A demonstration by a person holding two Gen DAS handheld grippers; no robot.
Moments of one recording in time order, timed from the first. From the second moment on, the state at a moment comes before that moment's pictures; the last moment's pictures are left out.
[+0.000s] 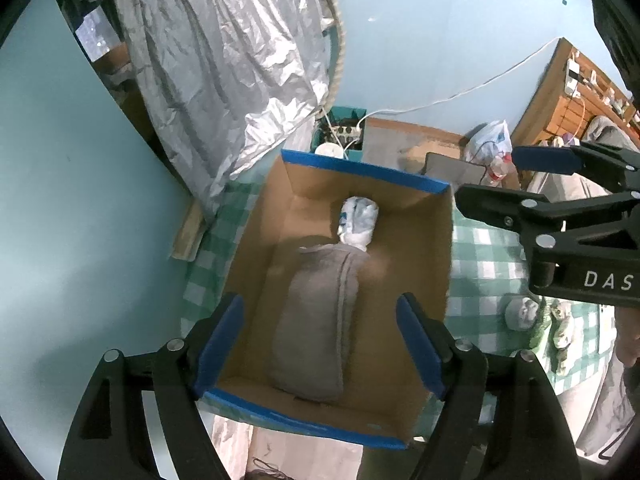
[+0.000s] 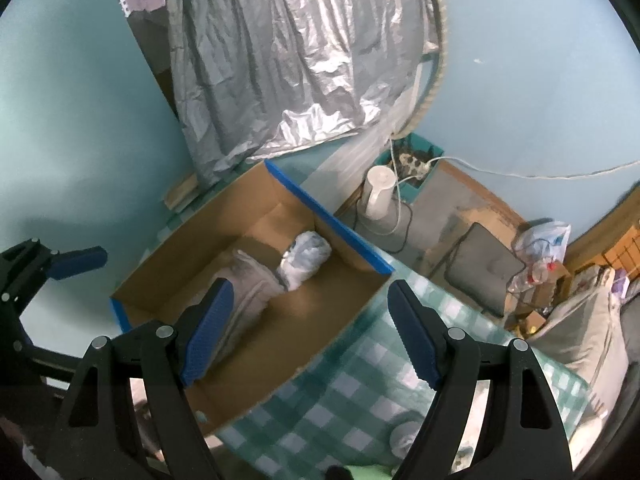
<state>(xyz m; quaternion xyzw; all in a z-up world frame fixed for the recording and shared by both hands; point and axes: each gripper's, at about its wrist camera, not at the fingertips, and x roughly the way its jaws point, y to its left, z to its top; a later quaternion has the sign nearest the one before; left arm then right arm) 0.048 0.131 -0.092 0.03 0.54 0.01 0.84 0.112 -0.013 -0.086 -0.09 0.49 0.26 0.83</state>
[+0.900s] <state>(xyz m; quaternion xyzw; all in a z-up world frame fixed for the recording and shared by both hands) 0.024 0.057 -0.080 0.08 0.54 -0.05 0.84 0.060 -0.134 -0.077 -0.06 0.50 0.19 0.84</state>
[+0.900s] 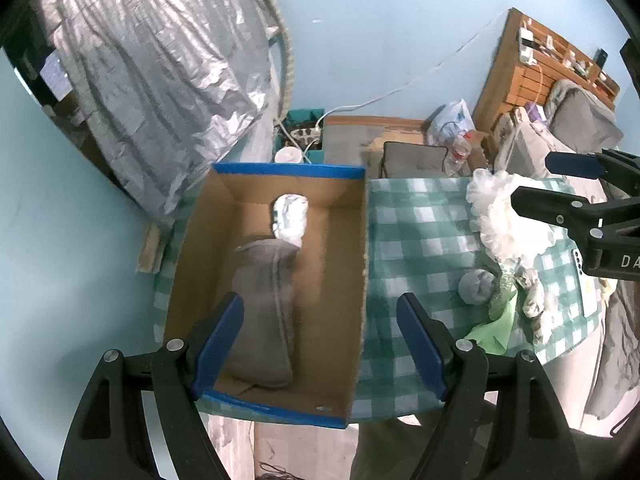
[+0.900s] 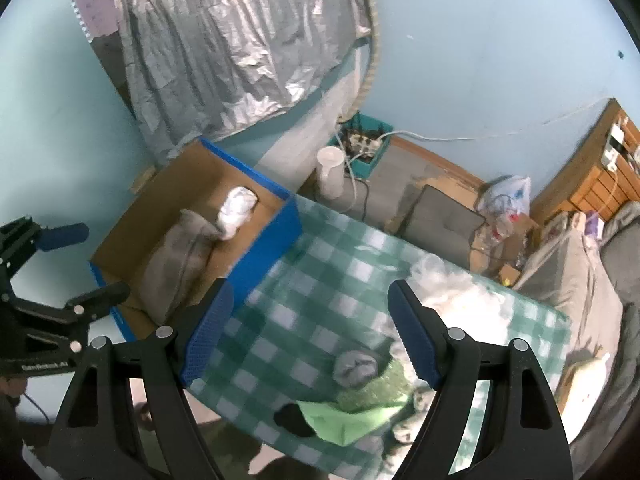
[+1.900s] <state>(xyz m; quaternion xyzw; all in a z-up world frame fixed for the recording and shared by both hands) 0.005 -0.043 -0.118 0.12 0.58 -0.13 0.80 0.010 -0.265 -0.097 -0.01 0.54 0.09 0.84</state>
